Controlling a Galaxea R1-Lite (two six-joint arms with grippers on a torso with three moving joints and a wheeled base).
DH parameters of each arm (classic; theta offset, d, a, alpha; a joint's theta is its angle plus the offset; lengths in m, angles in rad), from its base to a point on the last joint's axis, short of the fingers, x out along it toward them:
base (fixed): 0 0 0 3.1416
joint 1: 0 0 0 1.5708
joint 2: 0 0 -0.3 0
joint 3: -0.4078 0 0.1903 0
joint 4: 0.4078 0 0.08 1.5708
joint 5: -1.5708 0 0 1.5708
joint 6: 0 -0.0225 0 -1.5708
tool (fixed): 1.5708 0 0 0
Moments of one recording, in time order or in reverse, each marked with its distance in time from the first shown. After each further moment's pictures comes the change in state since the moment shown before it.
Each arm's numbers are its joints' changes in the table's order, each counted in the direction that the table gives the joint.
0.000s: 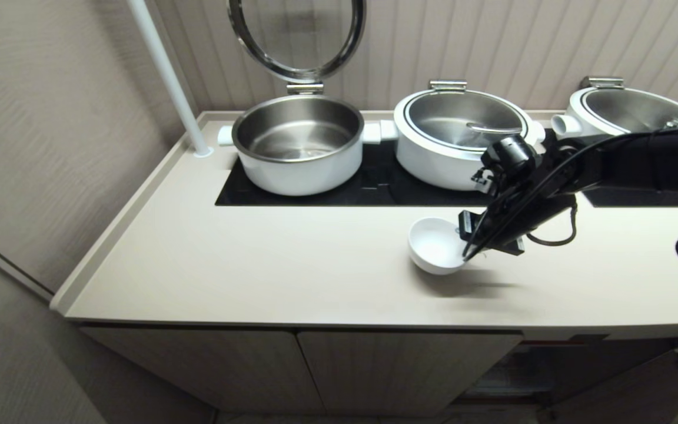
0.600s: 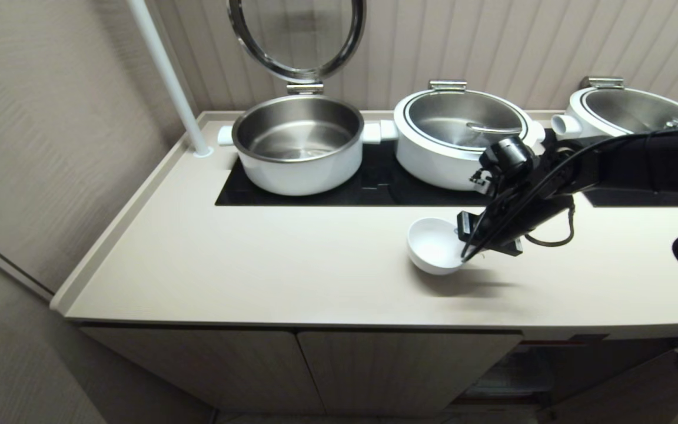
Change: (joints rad) left arm 0.000 0.000 0.000 0.000 0.001 0.000; right arm -0.003 0.008 -0.001 -0.002 -0.001 0.000
